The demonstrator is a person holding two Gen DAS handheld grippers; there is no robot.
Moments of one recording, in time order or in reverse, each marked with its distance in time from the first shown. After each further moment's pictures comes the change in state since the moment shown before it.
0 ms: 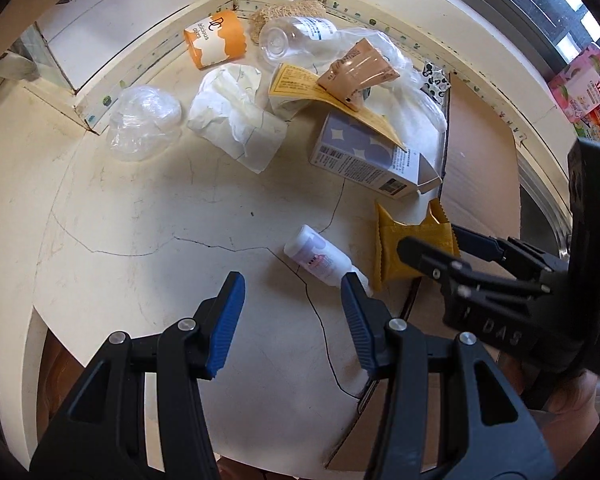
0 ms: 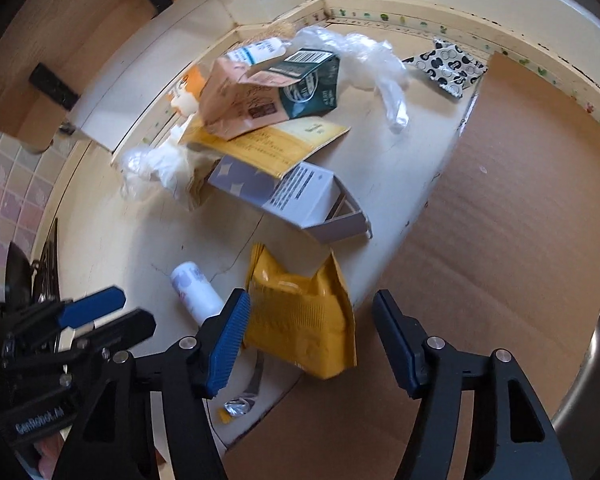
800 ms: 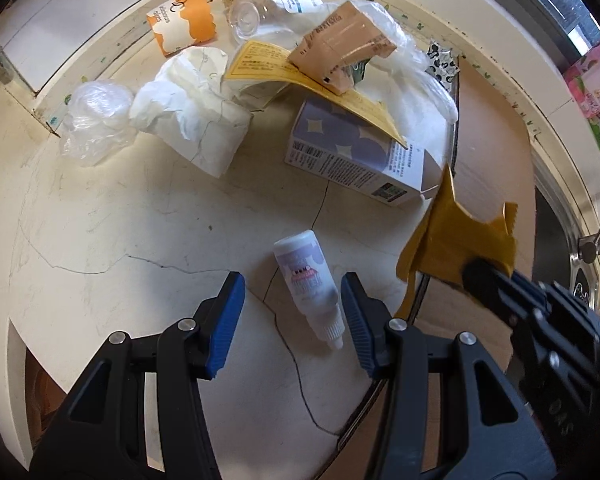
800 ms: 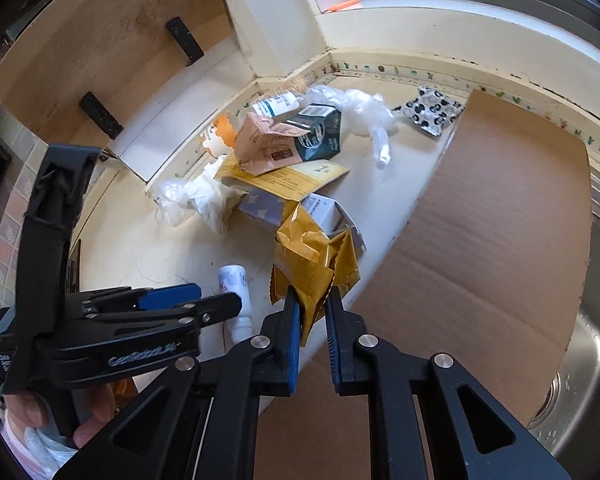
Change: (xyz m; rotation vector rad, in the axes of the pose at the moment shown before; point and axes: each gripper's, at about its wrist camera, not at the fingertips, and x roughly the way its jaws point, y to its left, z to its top) left arm 0.043 -0.028 0.015 -0.001 0.046 0.018; right arm -0.056 -0.013 -0.027 0.029 -0.175 0.059
